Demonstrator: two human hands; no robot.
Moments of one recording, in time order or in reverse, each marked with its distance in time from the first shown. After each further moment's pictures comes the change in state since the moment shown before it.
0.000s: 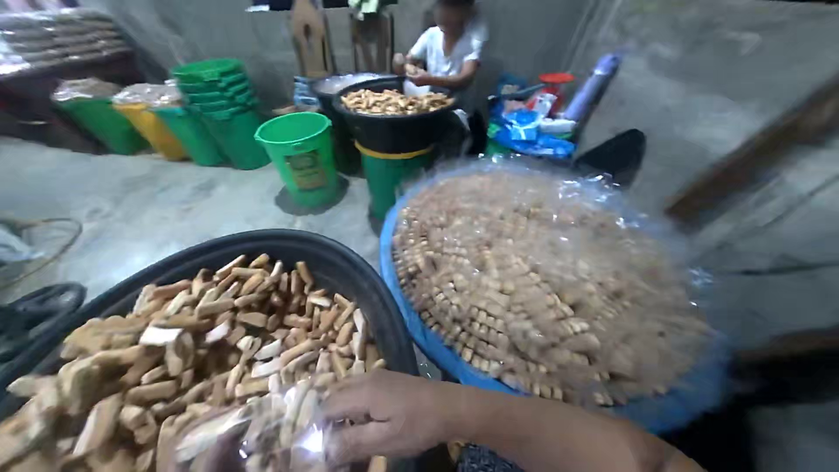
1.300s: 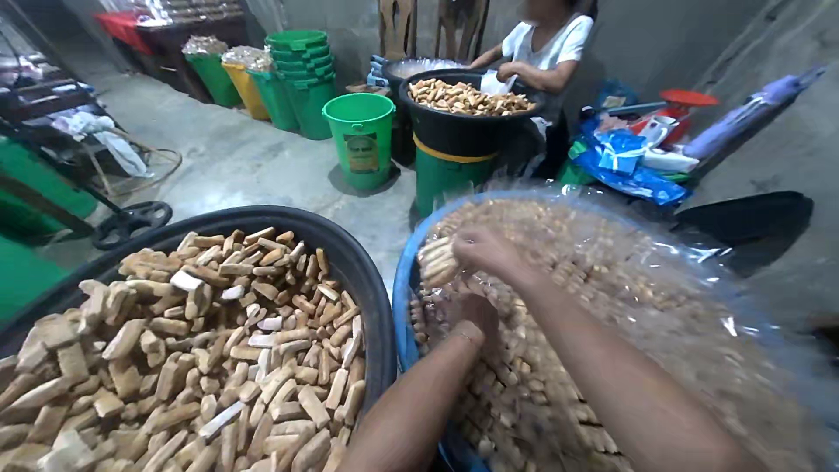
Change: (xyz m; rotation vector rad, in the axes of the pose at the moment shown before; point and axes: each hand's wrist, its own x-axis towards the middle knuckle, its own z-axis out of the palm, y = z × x) left_hand 0.059 -0.044 0.372 1.148 -0.848 -0.168; right_hand -0.011 0.066 -0.229 -0.217 0.464 0.838
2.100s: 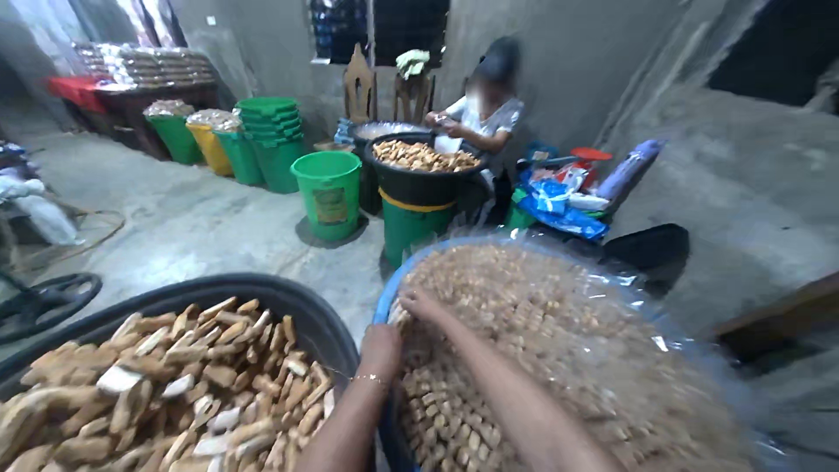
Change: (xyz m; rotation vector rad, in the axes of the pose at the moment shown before) left_hand -0.018 -0.082 -0.081 0.167 0.035 -0.030; right_hand 0.099 0.053 0.047 -0.035 -0.050 -0.080
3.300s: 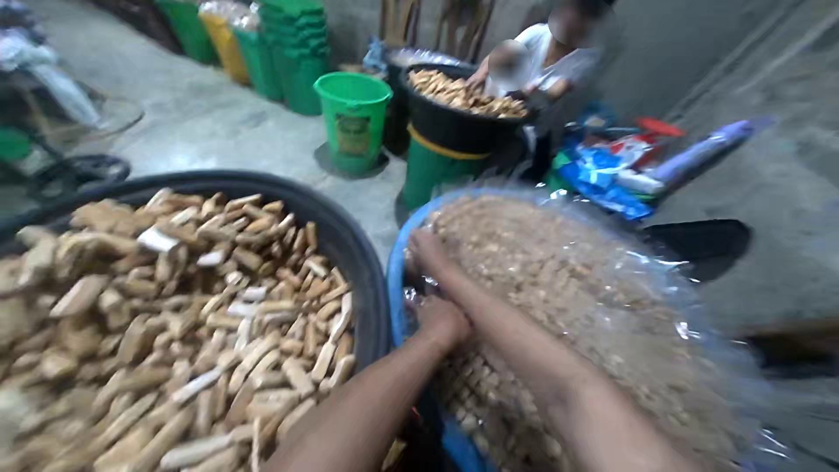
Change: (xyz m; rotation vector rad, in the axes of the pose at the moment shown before) left_hand -0.034 0.046 0.055 -0.161 -0.262 0.055; right_hand -0.022 -0.034 0.048 -0.545 0.022 -0.057
